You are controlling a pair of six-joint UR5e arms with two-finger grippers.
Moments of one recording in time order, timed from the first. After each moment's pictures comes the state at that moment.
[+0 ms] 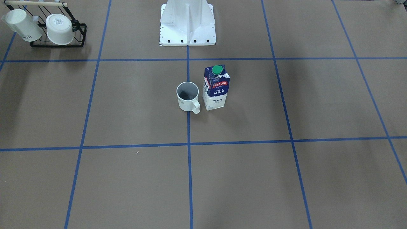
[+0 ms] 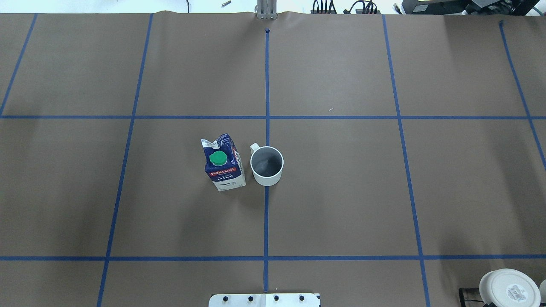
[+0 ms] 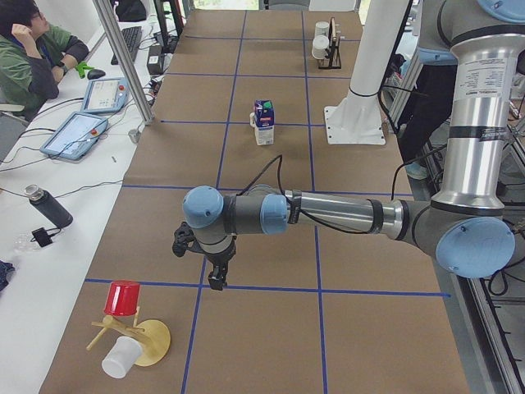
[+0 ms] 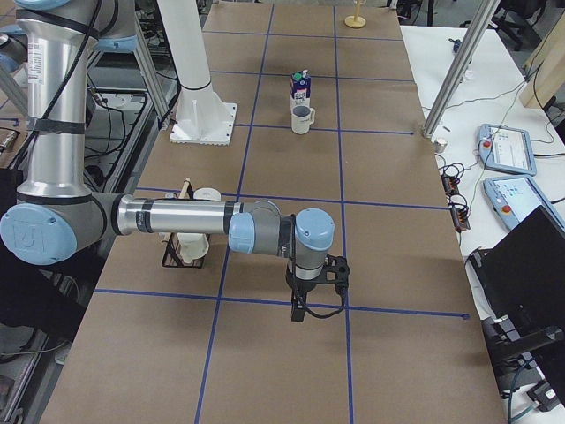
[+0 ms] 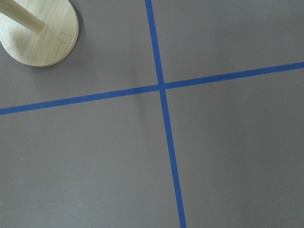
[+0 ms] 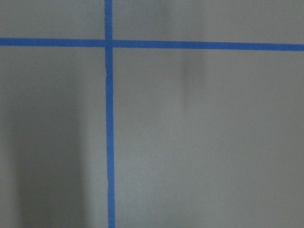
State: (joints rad) left arm -1.58 -1.59 -1.65 -1.41 -2.36 0.20; right arm 1.54 -1.68 1.69 -1.64 2.23 0.00
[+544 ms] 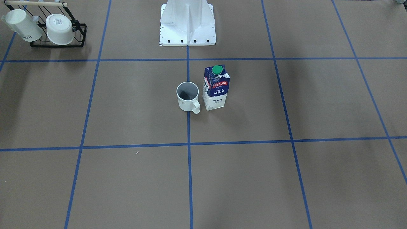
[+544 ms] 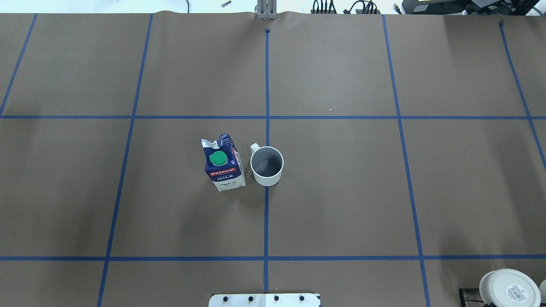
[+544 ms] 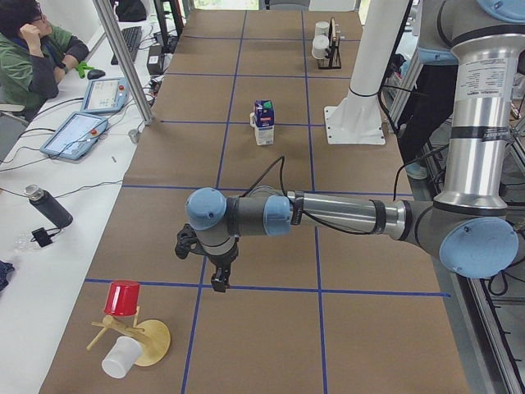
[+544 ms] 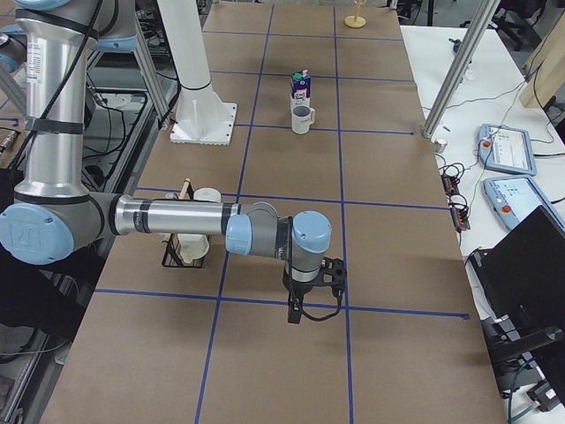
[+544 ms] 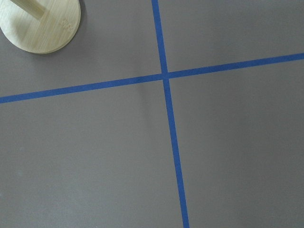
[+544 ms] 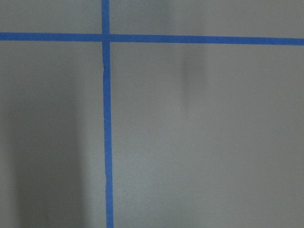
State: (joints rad) left arm -1.58 -1.58 -1.66 -1.41 -2.35 0.20; right arm 1.54 -1.69 1.69 -1.64 2.23 0.00
